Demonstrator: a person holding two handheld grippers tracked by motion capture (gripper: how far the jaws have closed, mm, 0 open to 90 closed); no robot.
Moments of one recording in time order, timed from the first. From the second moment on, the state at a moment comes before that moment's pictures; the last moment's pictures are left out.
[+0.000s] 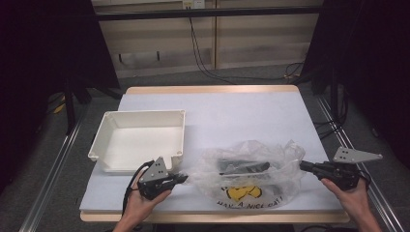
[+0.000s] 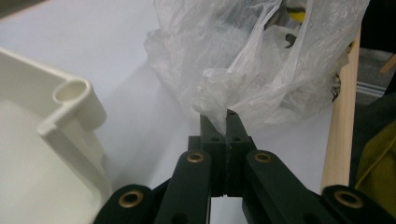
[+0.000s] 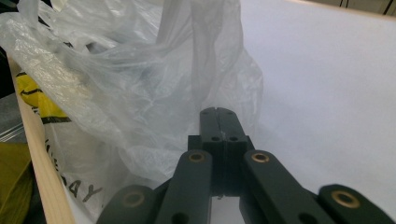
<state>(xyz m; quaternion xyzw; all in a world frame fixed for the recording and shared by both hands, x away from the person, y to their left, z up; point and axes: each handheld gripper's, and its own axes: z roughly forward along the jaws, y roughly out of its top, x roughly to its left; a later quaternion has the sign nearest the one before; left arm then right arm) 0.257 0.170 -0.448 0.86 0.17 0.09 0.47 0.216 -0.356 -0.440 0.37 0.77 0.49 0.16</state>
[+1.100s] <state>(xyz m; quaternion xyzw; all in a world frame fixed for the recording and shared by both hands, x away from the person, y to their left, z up) 0.270 0.169 -0.471 0.88 0.20 0.05 0.42 0.225 -0.352 -0.476 0.38 0.81 0.41 0.17</state>
